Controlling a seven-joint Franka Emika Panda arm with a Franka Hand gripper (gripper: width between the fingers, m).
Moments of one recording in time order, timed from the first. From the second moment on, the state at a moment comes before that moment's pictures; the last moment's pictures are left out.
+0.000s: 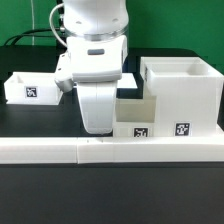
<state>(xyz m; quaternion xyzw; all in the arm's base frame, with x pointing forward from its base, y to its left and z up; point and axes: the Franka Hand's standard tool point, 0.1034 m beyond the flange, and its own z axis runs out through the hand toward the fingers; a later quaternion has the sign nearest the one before) 0.571 -0.013 0.017 -0.73 -0.68 0.05 0.10</state>
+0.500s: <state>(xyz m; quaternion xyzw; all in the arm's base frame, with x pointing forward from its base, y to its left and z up) 0.583 -0.021 0.032 -0.70 -0.70 0.05 0.11</state>
